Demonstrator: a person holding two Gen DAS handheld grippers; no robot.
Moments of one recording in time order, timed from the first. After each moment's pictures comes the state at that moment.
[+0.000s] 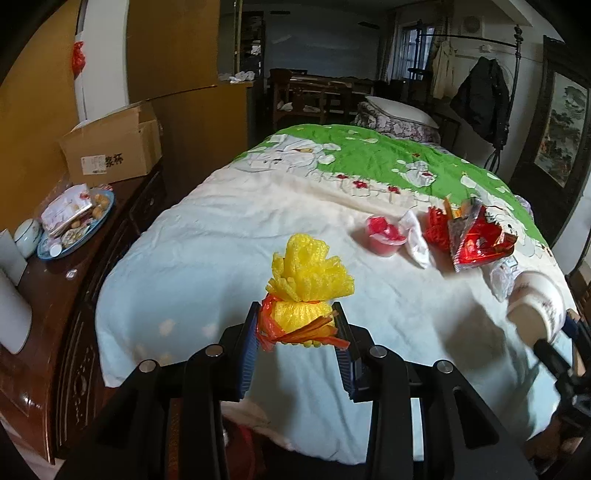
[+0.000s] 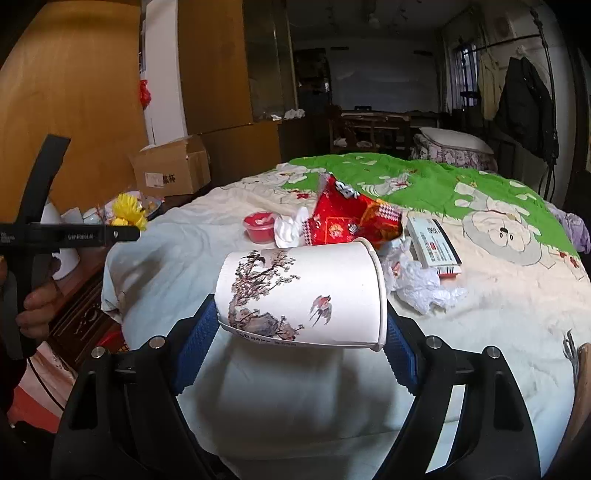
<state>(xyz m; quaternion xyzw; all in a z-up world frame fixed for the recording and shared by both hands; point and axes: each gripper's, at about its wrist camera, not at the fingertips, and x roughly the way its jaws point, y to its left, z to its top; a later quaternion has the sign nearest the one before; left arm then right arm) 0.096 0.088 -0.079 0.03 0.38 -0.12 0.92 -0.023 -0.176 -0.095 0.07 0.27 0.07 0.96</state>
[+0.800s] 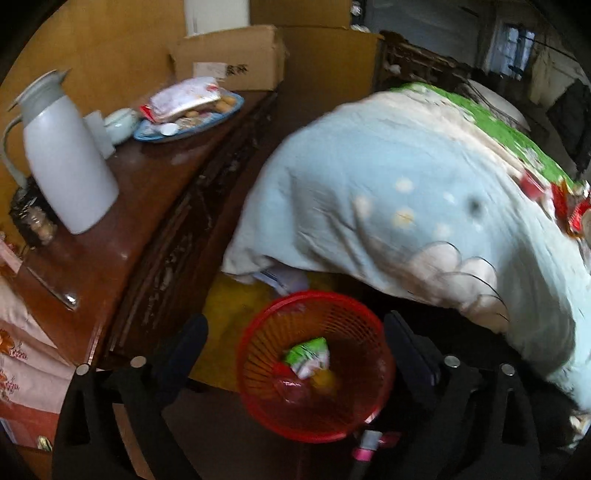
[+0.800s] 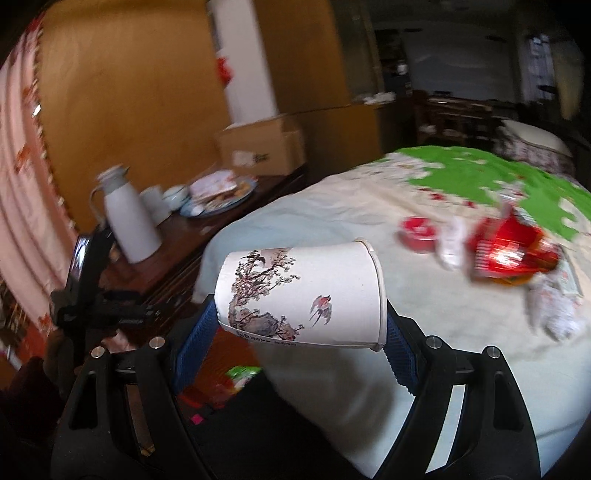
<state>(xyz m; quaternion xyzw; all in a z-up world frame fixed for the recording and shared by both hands) 0.034 0.271 -0.143 -0.03 0.46 0.05 0.88 0.000 -0.028 -0.064 0.05 0.31 0.25 0.92</state>
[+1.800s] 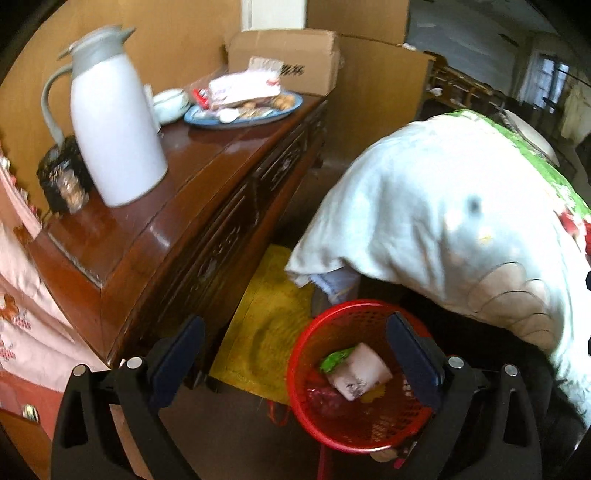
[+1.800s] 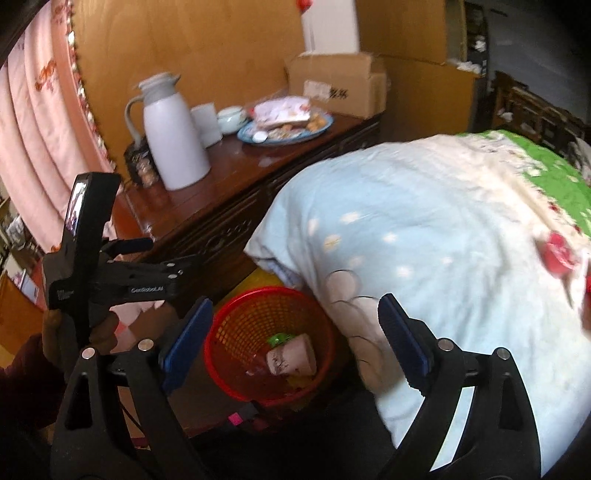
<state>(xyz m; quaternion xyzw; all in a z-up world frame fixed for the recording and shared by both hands) 0.025 0.325 -0.151 -0.06 0.44 0.10 0.89 0.025 0.077 -0.081 -0.02 0.37 0.32 0.87</state>
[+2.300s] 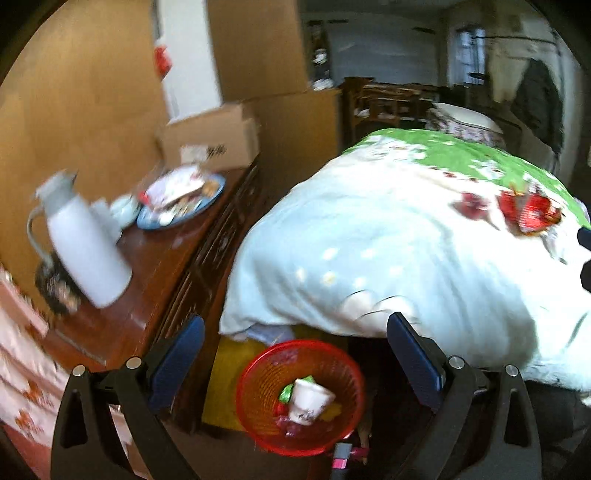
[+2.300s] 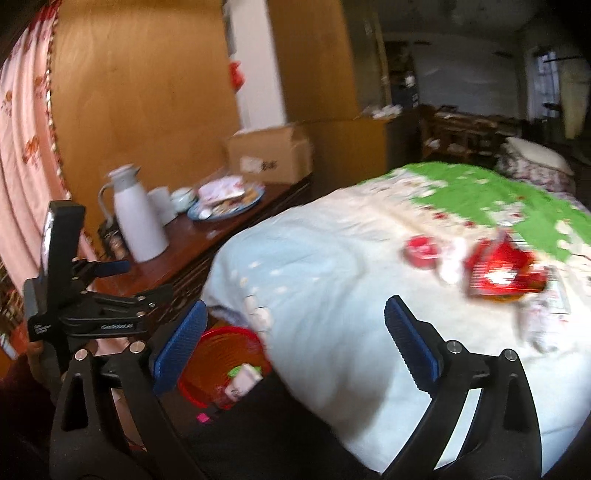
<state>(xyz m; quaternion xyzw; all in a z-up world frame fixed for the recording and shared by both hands) -0.007 0.181 -0.066 0.07 0.35 0.02 0.93 -0.030 -0.068 -0.035 0.06 0.27 0.21 0.94</state>
